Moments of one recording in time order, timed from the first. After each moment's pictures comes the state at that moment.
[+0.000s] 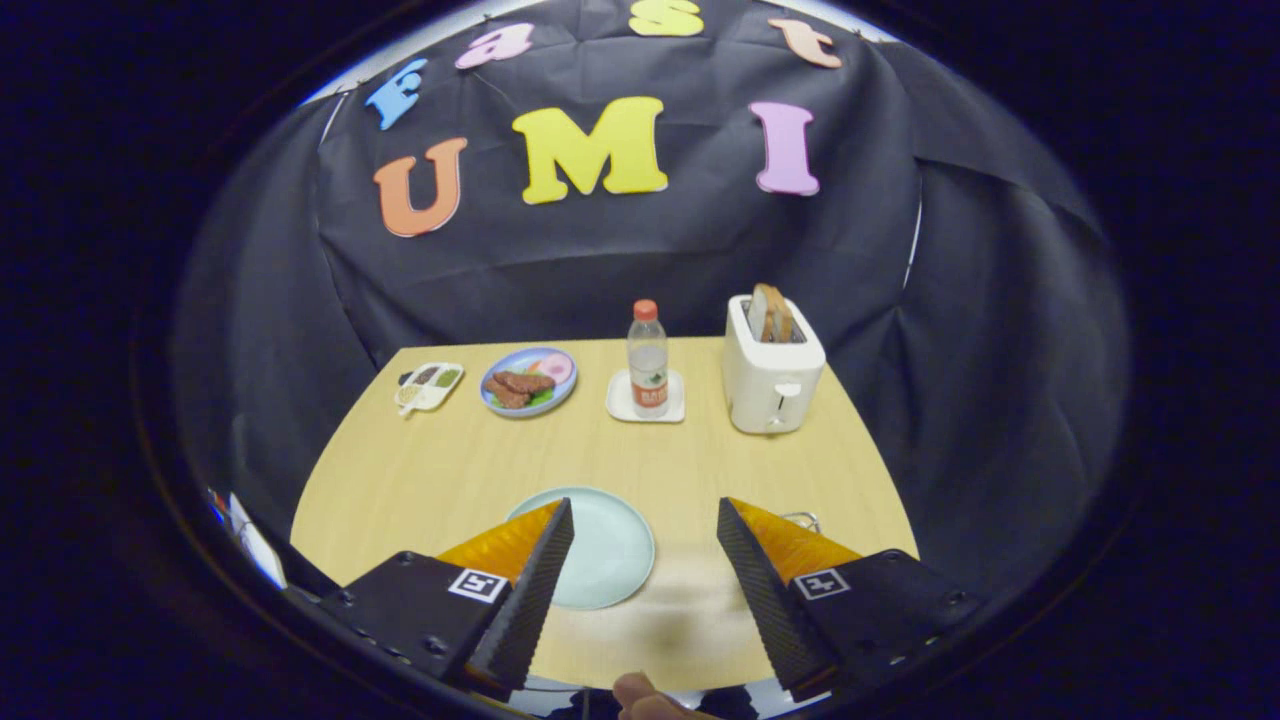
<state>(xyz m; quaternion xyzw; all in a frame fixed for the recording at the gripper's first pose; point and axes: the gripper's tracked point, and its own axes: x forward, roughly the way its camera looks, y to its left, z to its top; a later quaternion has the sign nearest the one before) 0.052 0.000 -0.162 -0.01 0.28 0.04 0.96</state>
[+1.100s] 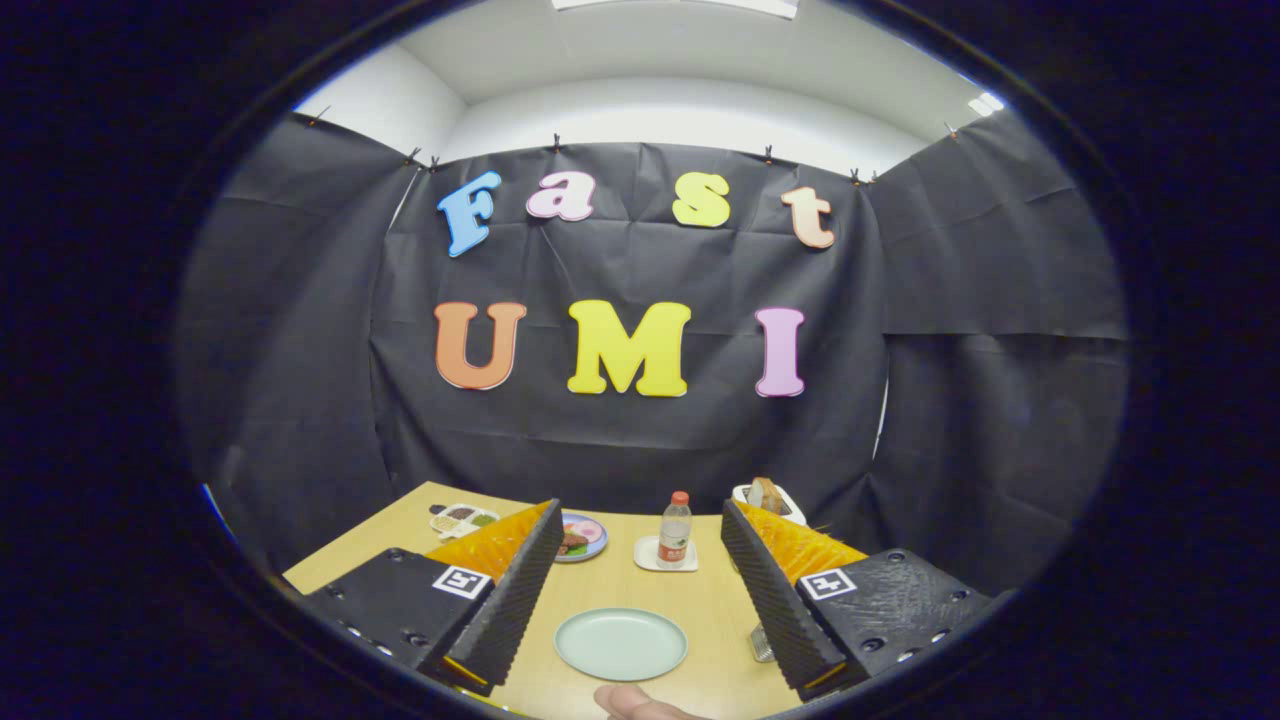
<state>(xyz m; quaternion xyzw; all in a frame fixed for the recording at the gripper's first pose) -0.046 0.076 -0.035 -0.02 0.00 0.03 1.00</state>
